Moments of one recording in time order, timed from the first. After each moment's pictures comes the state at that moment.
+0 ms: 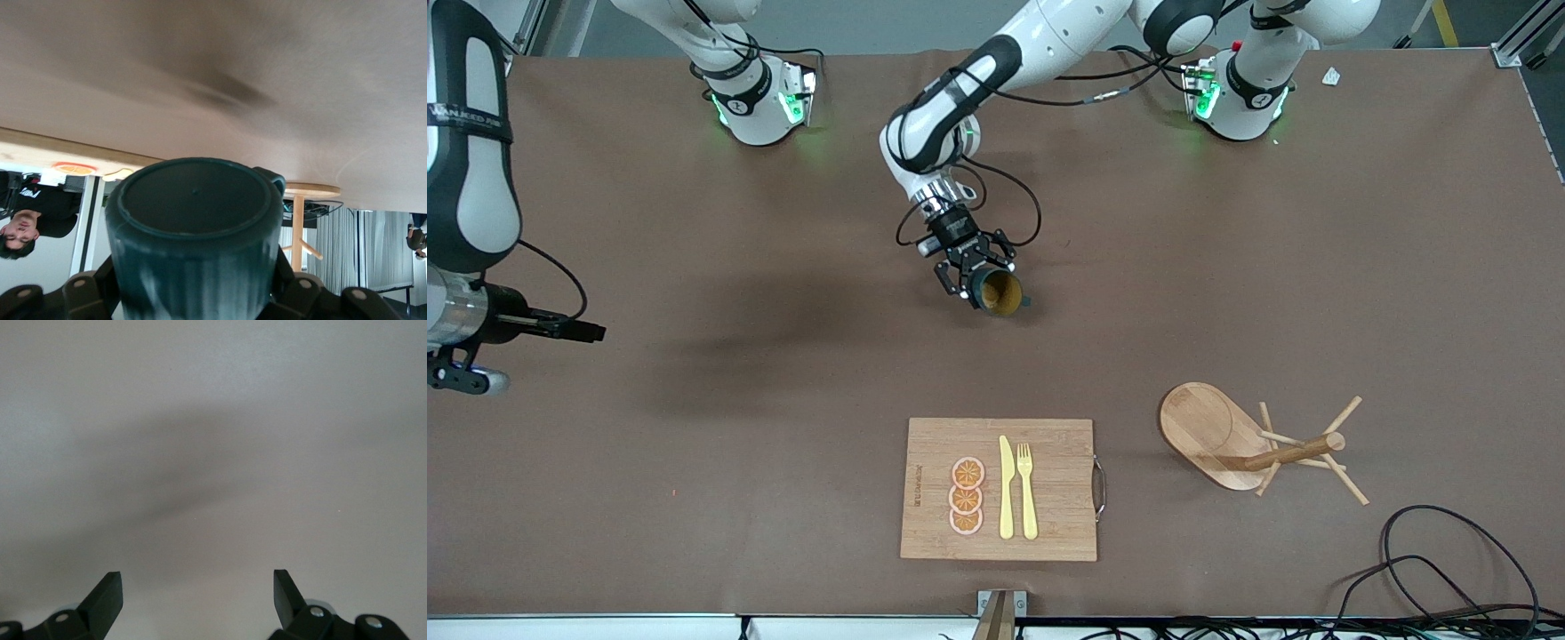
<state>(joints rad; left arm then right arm) -1.18 1.02 -0.11 -1.29 1.26 1.57 0.68 -0.09 0.30 -0.08 -1.65 0.03 1.76 0.06</state>
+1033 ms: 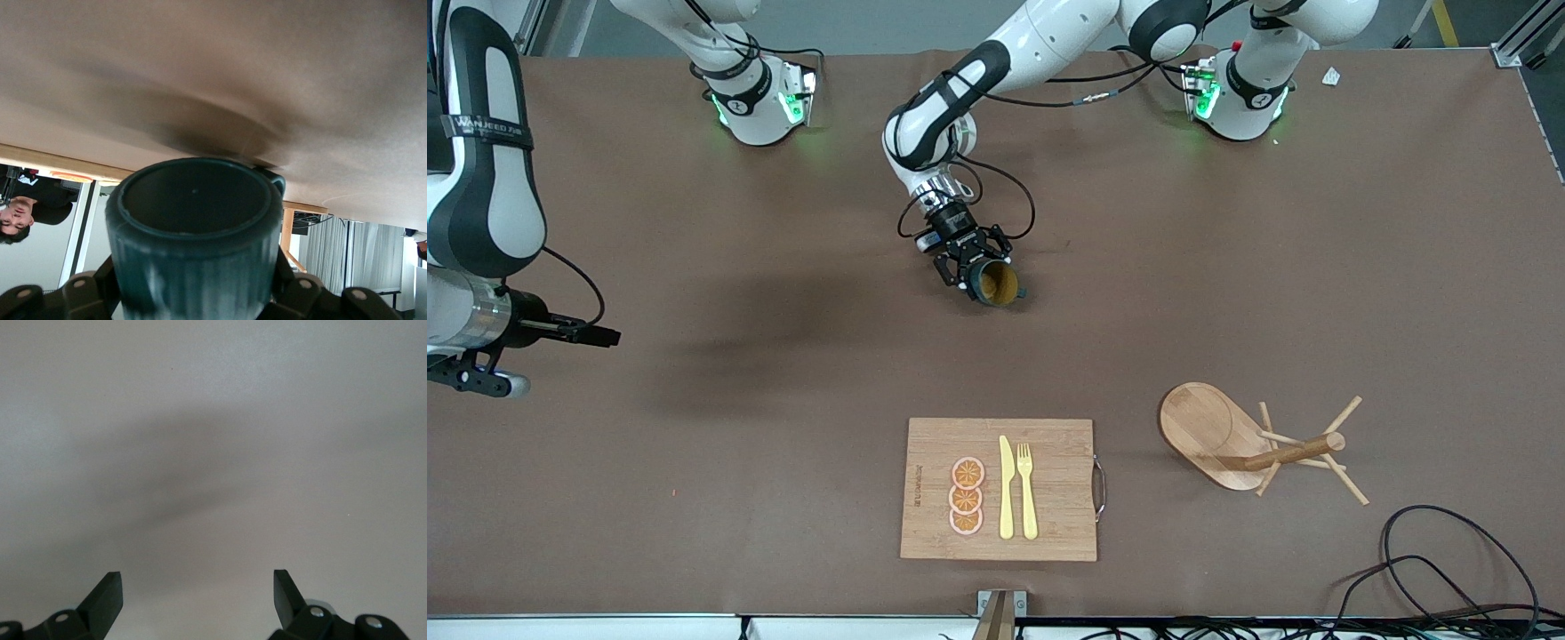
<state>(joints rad) -1.21 1.10 -0.11 -1.26 1.26 1.56 0.56 -0.08 0.30 -0.09 -1.69 0.03 1.80 0.07</state>
